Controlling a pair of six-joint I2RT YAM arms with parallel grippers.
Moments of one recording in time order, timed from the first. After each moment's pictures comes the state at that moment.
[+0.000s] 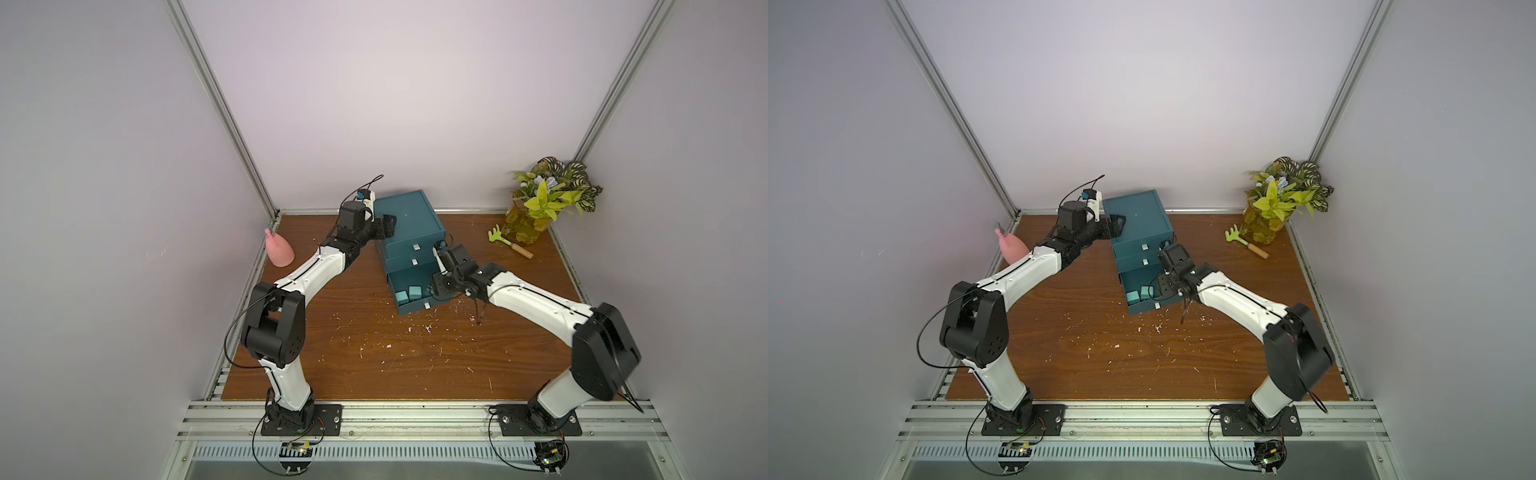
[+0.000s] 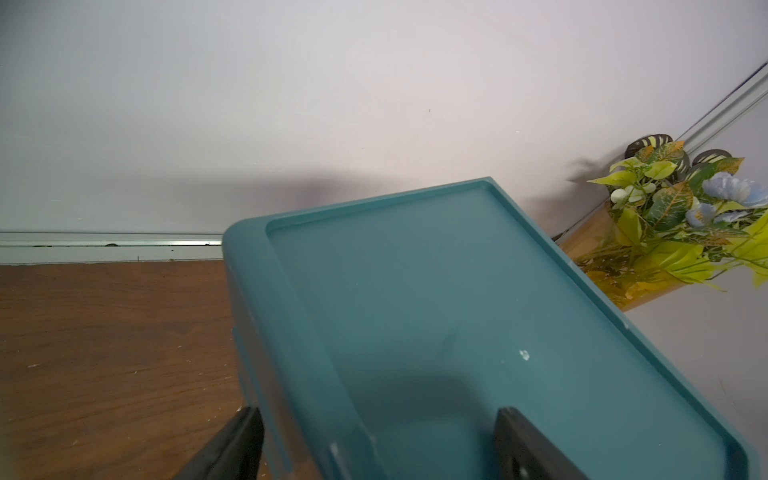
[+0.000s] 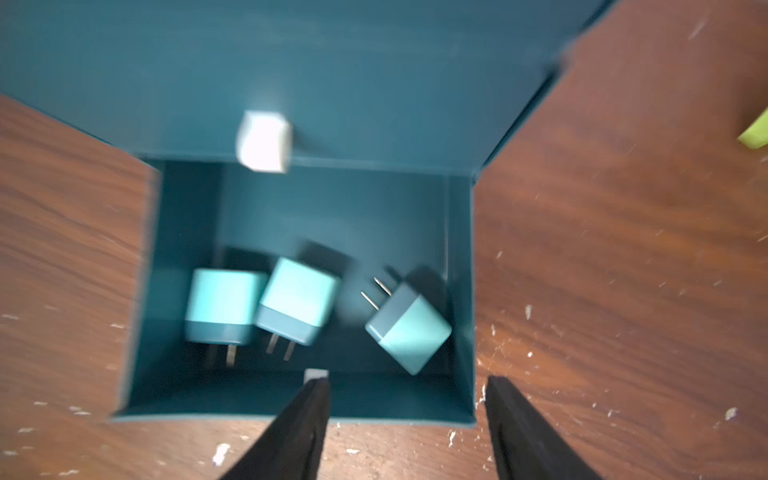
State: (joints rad) left arm -0.34 1.78 1.36 0.05 0.15 -0.32; right arm 0.70 1.52 1.11 -0.45 0.23 0.28
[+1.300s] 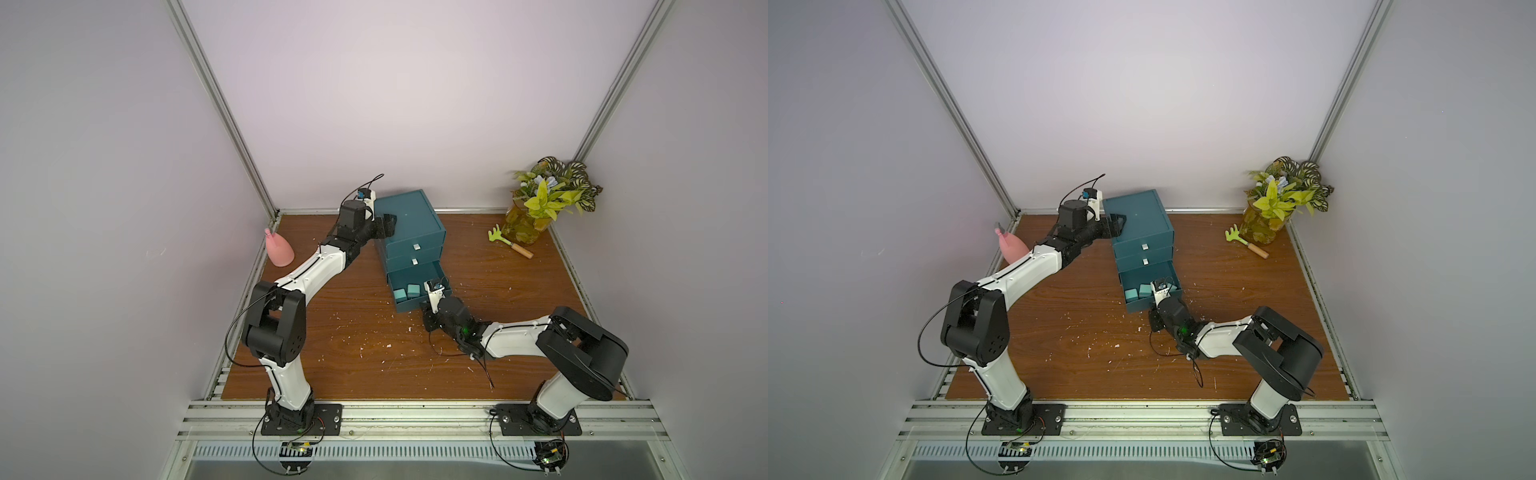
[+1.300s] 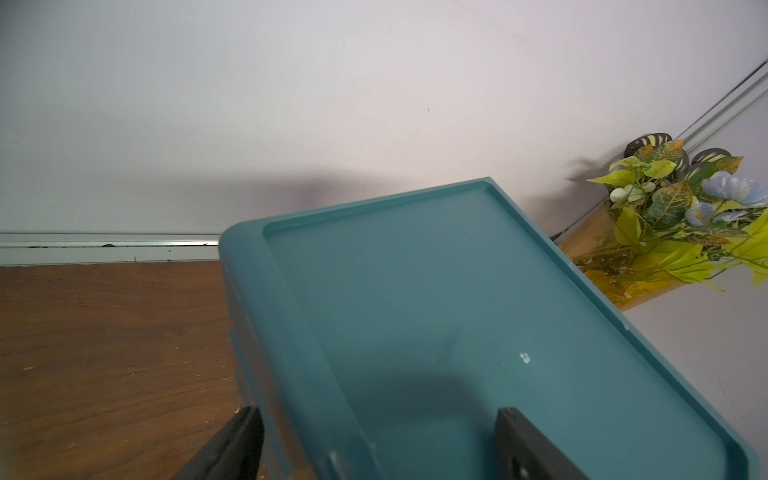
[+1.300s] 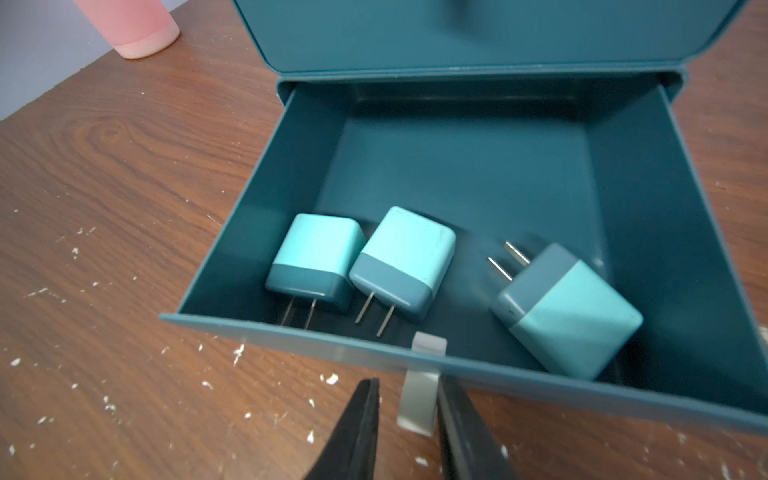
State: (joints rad) left arm -0.34 1.79 1.37 0.04 0.16 -0.32; right arm 0.87 1.64 0.58 0.53 0.28 0.33
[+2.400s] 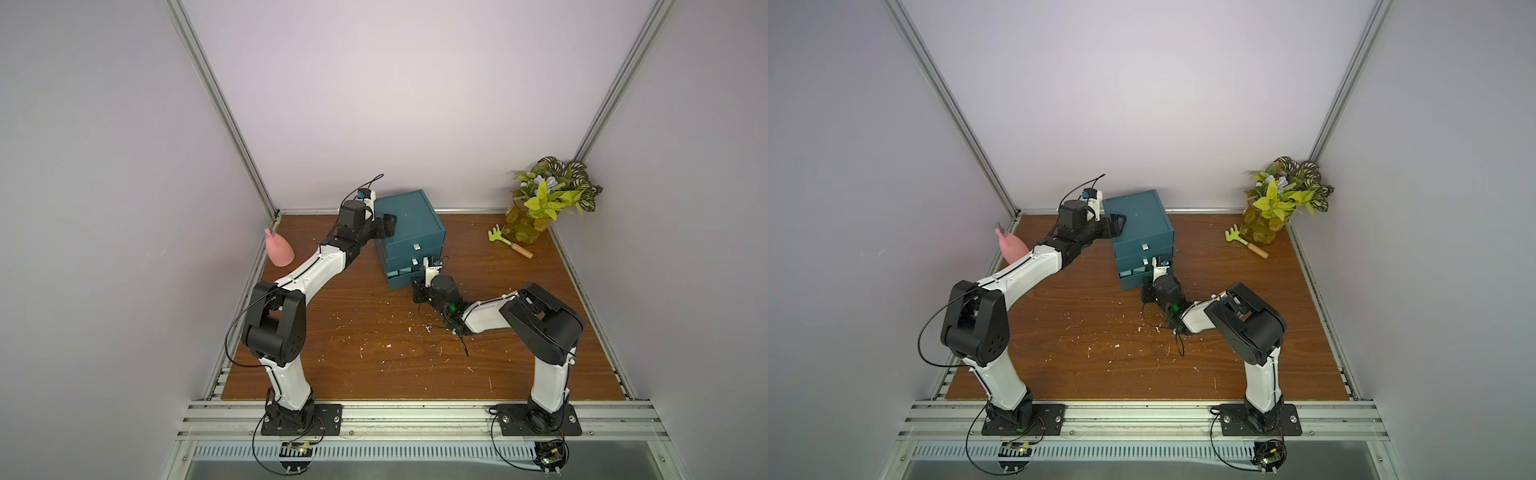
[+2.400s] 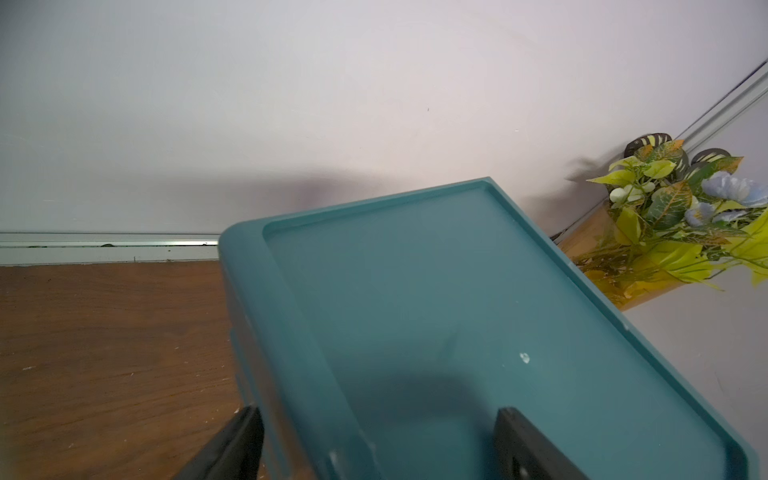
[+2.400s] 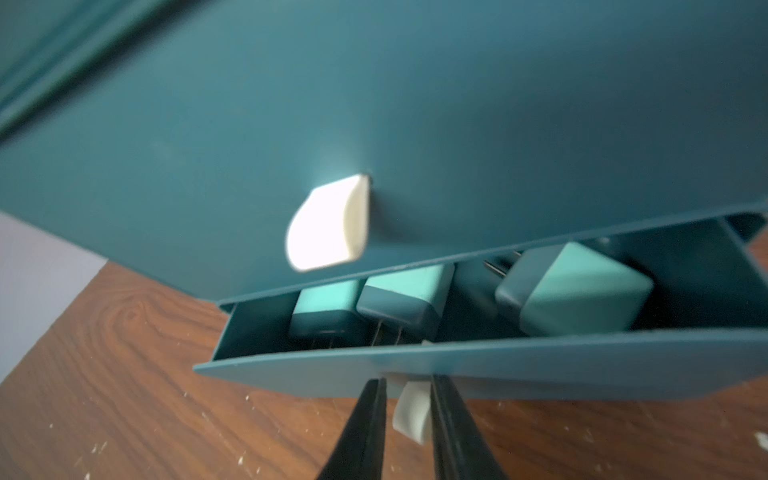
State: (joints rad) left arm -0.34 1.79 1.37 0.04 0.16 -0.32; right arm 0.75 1.92 0.81 0.73 0.19 0.54
